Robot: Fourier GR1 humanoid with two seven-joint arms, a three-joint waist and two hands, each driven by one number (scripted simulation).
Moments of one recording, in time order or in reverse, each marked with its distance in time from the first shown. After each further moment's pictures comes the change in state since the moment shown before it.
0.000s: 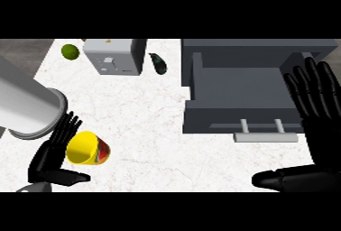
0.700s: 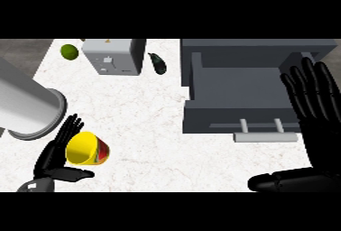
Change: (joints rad) left arm -0.117 0.056 -0.028 0.311 -0.064 0.046 -0.175; right arm -0.003 0.014 0.024 -0.021 0.017 -0.010 0.016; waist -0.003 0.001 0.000
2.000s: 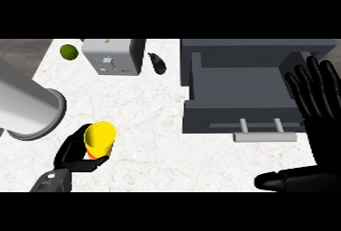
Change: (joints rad) left arm -0.120 -0.042 -0.050 0.191 0.082 -0.129 -0.022; right arm -0.005 -0.014 -0.033 0.008 -0.035 0.014 0.011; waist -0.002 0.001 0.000
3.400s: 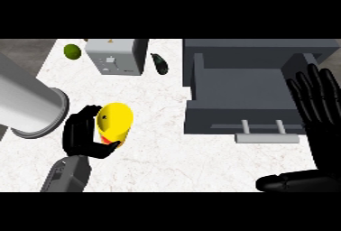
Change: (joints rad) left arm 0.064 -0.158 -0.008 -0.507 0.142 0.292 0.007; right arm 0.052 0.002 -0.008 0.009 0.008 0.020 -0.045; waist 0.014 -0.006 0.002
